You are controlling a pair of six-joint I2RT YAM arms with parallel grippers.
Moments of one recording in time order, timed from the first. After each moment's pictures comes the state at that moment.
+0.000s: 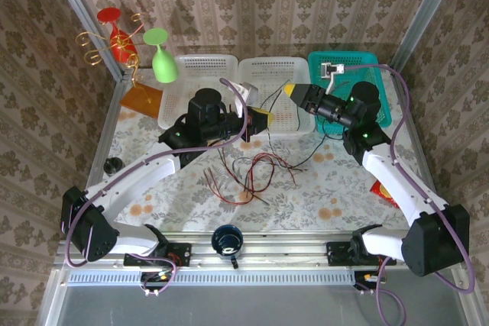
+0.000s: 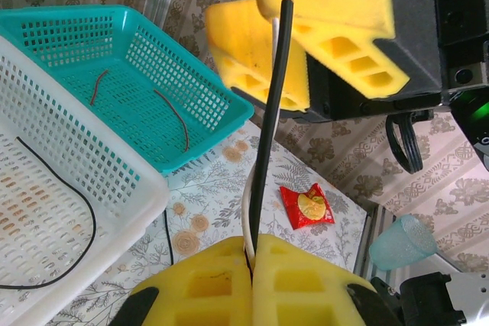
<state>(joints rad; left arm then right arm) -0.78 1.34 1.16 -0.06 0.47 -0.36 0.24 1.23 0.97 0.34 -0.72 0.92</state>
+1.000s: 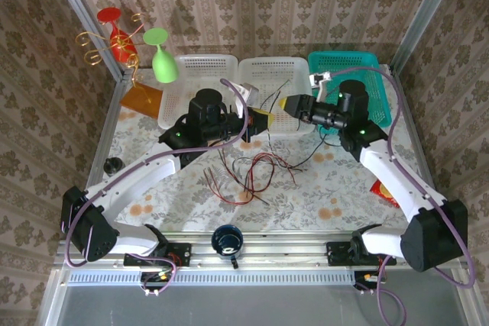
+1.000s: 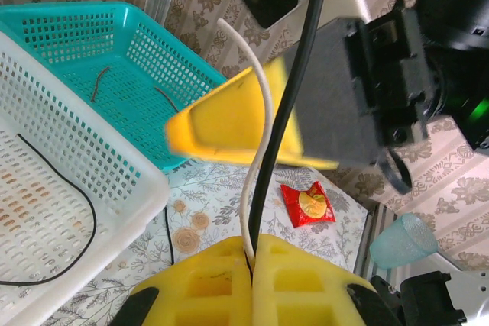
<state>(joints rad) -0.79 1.34 1.16 -0.06 0.46 -0.36 0.23 1.24 1.01 0.01 -0.71 0.76</state>
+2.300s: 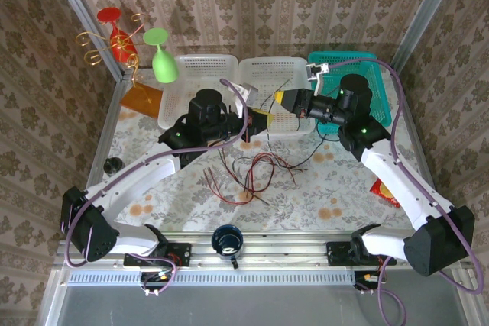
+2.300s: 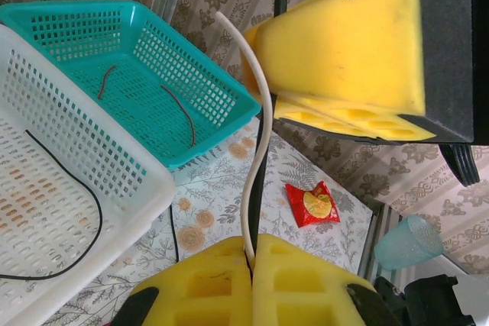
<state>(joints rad) -0.79 1.33 1.16 -0.07 0.45 -0.36 0.32 1.23 1.10 0.04 -0.71 0.73</state>
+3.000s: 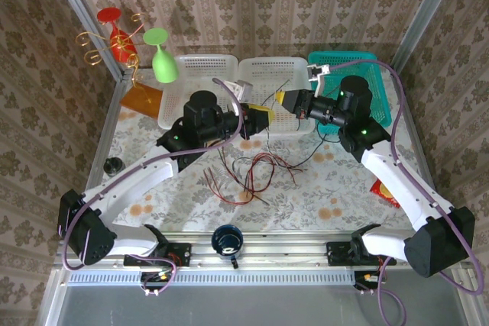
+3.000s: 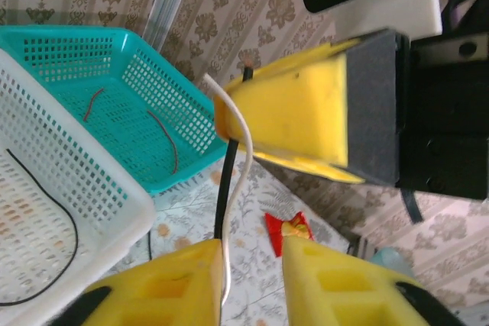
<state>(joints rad) -0.78 1.31 1.12 0.05 0.44 -0.47 0.32 1.23 1.08 0.04 -0.68 0.68</state>
